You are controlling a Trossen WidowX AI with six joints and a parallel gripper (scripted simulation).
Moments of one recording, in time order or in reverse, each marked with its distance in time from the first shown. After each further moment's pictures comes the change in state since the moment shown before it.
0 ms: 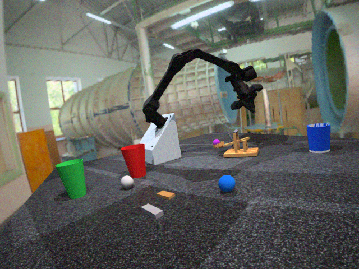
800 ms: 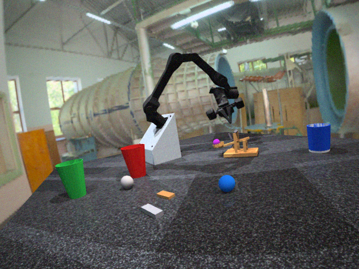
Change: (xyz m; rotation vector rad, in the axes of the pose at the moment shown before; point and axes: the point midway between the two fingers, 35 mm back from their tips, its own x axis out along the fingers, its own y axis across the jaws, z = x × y) arm -0.008 0.098 -0.067 -0.771 0.284 -0.018
